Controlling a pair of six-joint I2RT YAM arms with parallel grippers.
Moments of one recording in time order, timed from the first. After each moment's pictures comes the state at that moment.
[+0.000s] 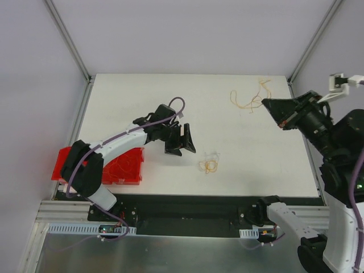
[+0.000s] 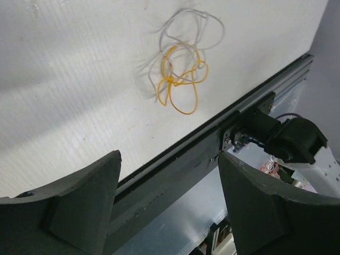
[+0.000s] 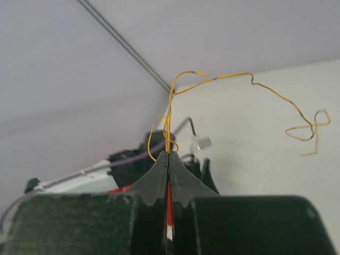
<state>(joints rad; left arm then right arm) -0.66 1.61 1.09 -0.48 0.49 -0.78 0.21 0.88 1.74 -0.78 -0.30 0.65</state>
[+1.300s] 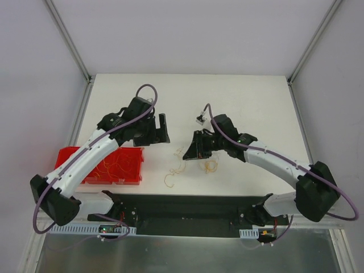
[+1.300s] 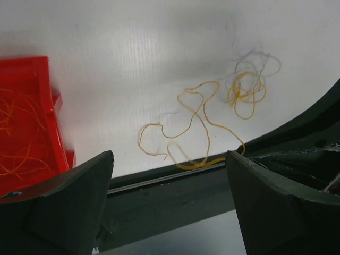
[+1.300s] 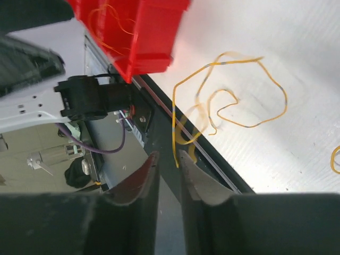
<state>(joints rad) -0.61 1.20 1.27 -0.98 0.01 -0.68 0.73 1.31 0.89 -0.22 -0.59 0.76</state>
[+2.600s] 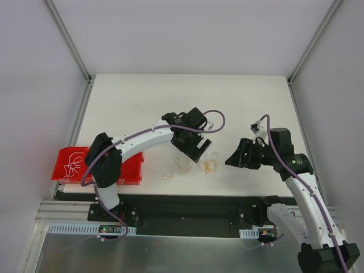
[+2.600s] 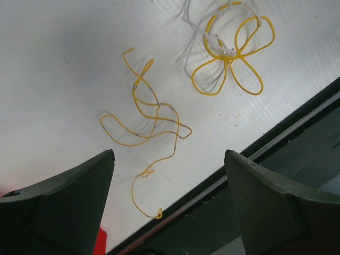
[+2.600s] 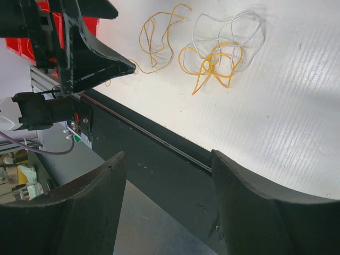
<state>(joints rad) -0.89 1.78 1.47 -0.91 0.14 -0.25 0.22 0.77 0.79 -0.89 -0.59 0.37</state>
